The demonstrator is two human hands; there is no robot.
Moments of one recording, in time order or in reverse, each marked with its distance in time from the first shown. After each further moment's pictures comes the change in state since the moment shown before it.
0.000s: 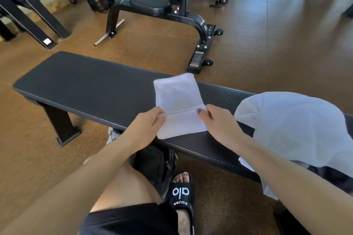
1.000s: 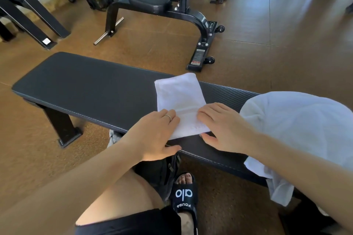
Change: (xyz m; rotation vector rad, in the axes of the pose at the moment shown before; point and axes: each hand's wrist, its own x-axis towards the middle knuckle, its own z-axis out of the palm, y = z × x) left_hand 0.012 0.003 0.004 0.901 -0.066 0.560; right_hand 0.005 0.019 -0.014 -0.599 0.002 -0.685
